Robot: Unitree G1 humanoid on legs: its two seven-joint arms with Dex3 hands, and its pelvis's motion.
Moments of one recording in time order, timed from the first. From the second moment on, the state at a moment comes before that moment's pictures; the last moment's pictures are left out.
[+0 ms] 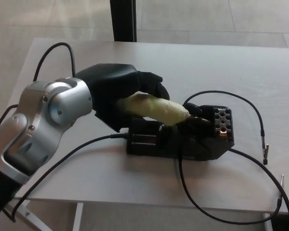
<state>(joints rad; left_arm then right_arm) -0.61 0.61 -0.54 -0.06 0.35 0.17 -0.53 -0.10 -0.84 -0.36 1.25 0.07 -0.10 0.22</state>
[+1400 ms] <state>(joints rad) -0.49 0.97 -0.29 0.01 0.38 -0.29 -0.54 -0.13 -0.86 -0.35 1.25 0.07 -0.11 0.19</state>
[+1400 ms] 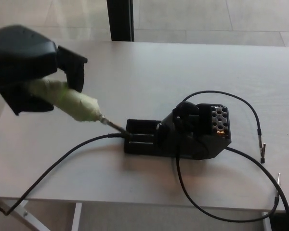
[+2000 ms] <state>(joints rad) 0.05 0.48 -0.15 -0.03 0.30 -0.21 -0.39 -0.12 -0.86 -0.35 1.24 0.07 -0.11 0.19</state>
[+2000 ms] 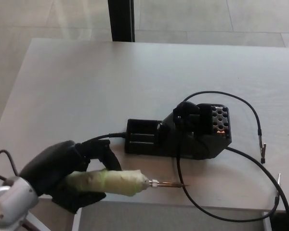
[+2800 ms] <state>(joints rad) 0.01 0.65 -0.17 0.00 0.38 -0.18 -0.31 -0.12 -0.86 -0.35 1.24 0.07 -0.11 0.20</state>
